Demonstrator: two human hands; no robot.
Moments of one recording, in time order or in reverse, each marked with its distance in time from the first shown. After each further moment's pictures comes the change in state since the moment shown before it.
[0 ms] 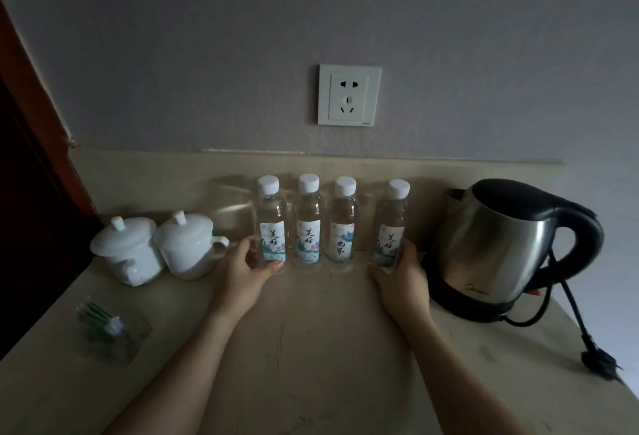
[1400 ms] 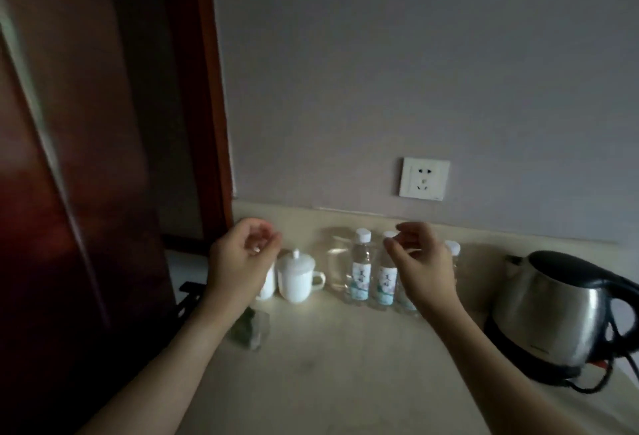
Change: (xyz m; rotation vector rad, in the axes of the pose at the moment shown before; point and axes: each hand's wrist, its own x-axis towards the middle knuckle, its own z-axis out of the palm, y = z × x) left_hand -0.084 0.145 -0.198 -0.129 0.378 0.243; right_hand -0.078 -0.199 -0.038 0.341 -0.053 -0.374
